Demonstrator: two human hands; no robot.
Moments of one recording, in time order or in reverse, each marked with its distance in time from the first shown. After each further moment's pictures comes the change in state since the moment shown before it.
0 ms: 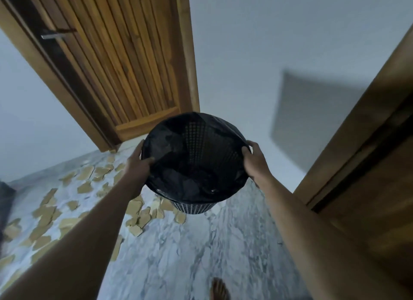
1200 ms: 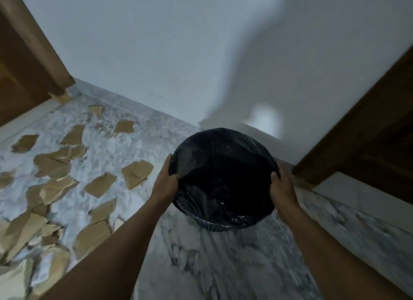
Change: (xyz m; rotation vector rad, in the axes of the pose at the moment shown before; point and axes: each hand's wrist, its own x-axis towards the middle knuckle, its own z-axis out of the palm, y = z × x) left_hand 0.471 -0.510 0.328 0.329 -0.723 -0.001; right_hand 0.323 0.574 0.120 0.065 0.750 0.324
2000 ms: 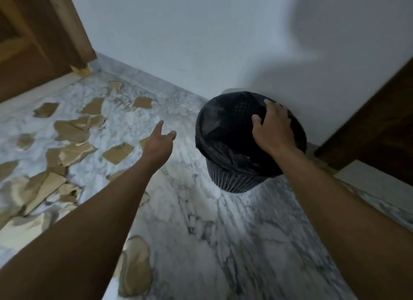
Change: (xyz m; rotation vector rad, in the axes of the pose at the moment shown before) left_hand 0.022 -0.069 -0.075 0.110 0.171 0.083; right_hand -0.027 -0.058 0.079 -0.646 0.032 -0.507
